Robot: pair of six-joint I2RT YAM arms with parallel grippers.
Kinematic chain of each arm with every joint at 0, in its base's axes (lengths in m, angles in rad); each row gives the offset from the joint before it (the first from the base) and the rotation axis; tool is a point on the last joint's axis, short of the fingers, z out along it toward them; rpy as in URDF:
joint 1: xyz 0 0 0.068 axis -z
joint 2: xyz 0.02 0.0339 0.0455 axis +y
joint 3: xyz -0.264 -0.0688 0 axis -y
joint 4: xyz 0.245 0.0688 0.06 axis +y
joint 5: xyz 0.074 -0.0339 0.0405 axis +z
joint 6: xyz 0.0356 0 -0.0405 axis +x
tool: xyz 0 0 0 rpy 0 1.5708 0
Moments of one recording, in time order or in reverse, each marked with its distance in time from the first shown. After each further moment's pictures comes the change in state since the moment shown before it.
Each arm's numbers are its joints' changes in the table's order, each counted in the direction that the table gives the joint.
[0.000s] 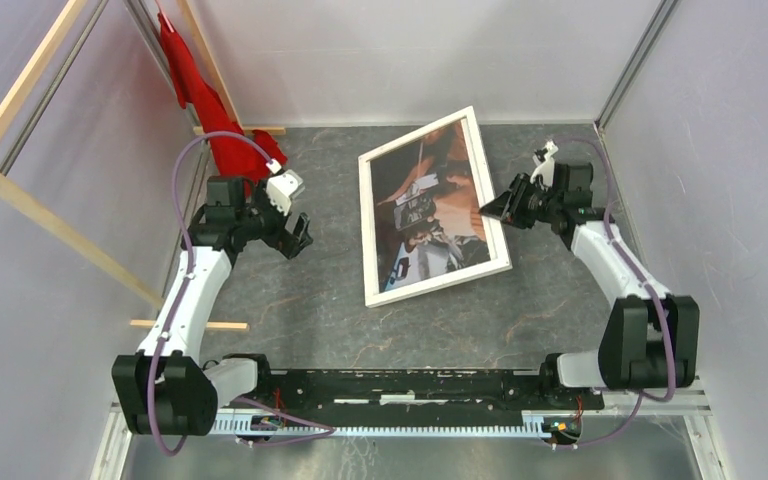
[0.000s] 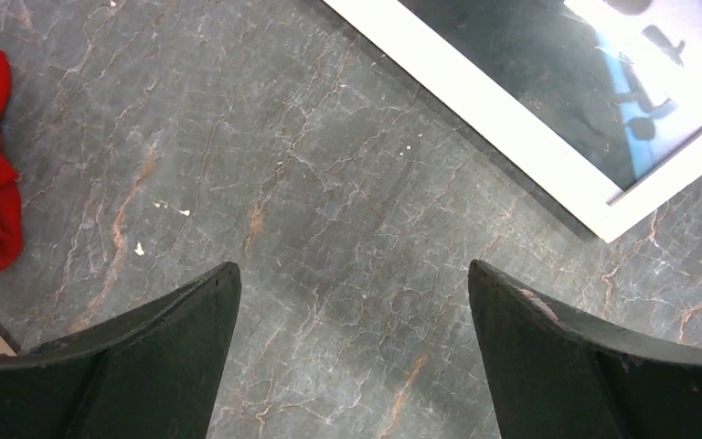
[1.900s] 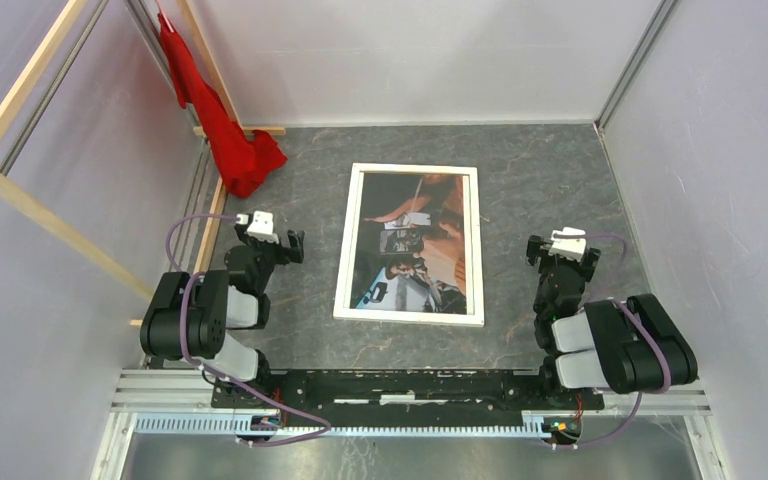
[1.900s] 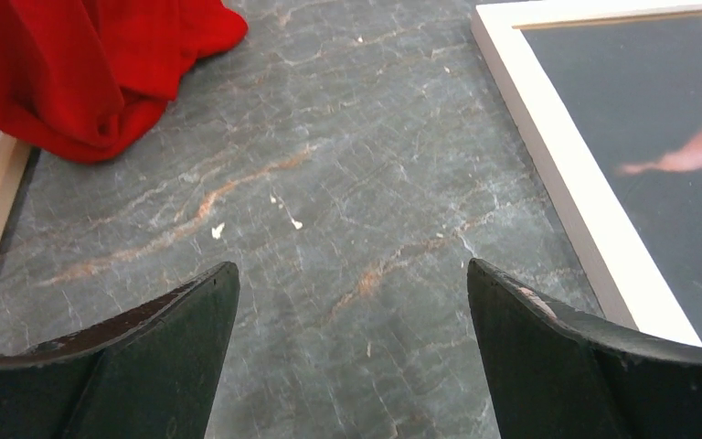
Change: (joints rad) left arm -0.048 0.380 -0.800 -1.812 0.340 -0.483; right arm -0.111 -0.069 -0.975 -1.576 -1.147 -0.626
